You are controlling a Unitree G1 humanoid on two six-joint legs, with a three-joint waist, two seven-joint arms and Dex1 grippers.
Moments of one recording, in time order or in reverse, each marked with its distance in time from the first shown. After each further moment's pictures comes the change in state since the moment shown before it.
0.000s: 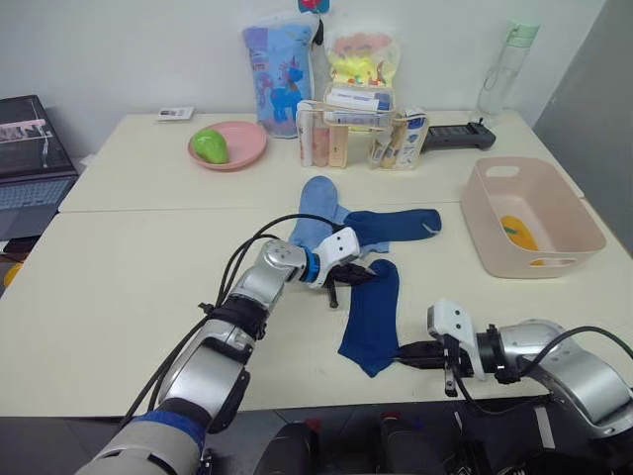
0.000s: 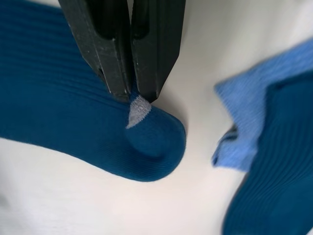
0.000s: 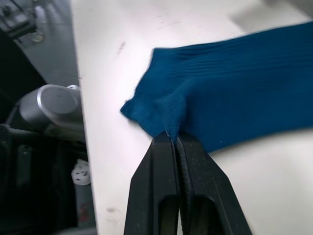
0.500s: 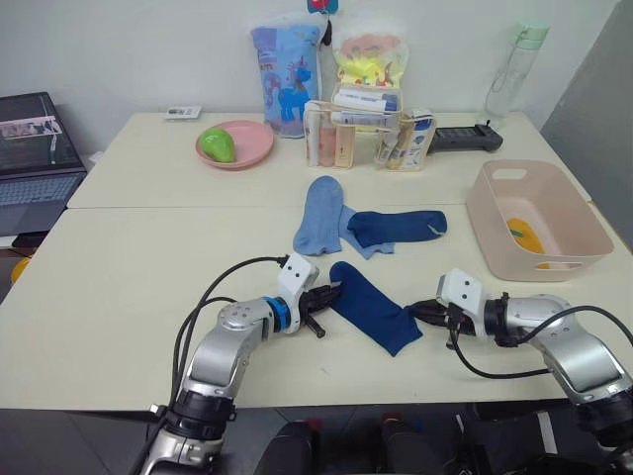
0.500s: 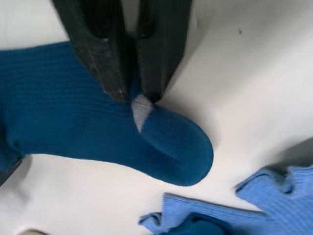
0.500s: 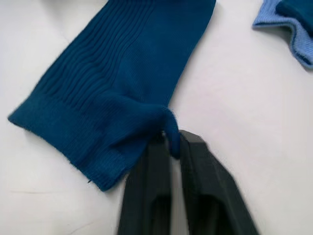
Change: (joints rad) left arm 0.553 -0.026 0.183 -0.832 -0.161 0.575 0.390; right arm -0.104 0.046 -0.039 0.226 -0.163 -0.203 -0.067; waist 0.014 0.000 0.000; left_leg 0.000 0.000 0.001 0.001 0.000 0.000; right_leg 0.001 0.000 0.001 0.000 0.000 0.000
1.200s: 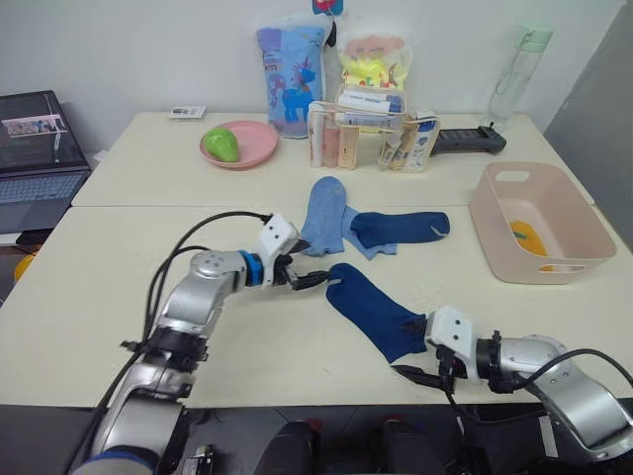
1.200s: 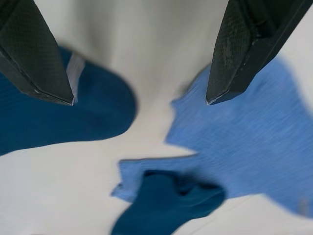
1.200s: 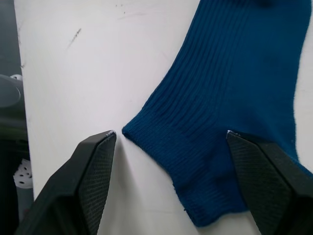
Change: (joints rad) left arm -0.366 0.210 -0.077 0.451 -0.014 -0.318 -0.309; right arm 0.204 0.031 0.068 -0.268 -0.021 0.090 -0.095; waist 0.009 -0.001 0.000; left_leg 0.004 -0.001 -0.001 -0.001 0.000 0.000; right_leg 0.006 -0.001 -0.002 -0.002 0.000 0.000
